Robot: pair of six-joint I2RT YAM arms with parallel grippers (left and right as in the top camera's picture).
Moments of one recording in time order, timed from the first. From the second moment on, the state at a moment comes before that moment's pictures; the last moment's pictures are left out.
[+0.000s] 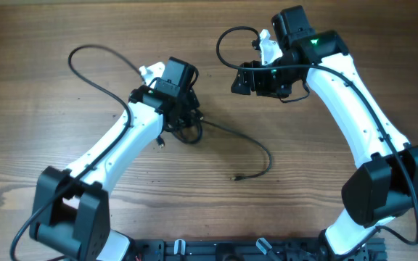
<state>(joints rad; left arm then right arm) -0.43 1.66 1.18 -0.67 -0.27 -0.72 0.31 1.85 1.67 -1.10 -0.45 0.26</state>
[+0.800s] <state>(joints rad) -0.43 1.78 1.25 -0.87 -0.12 0.37 0.31 1.85 1.67 -1.10 -0.45 0.26</state>
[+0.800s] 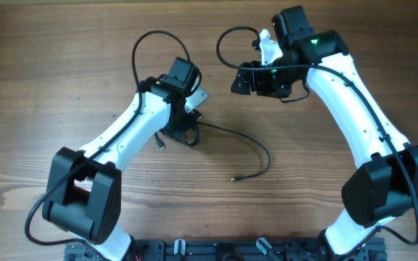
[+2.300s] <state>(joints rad) -0.36 1.83 1.12 -0.94 0.24 0.22 0.31 1.85 1.67 -1.10 -0.44 0.26</state>
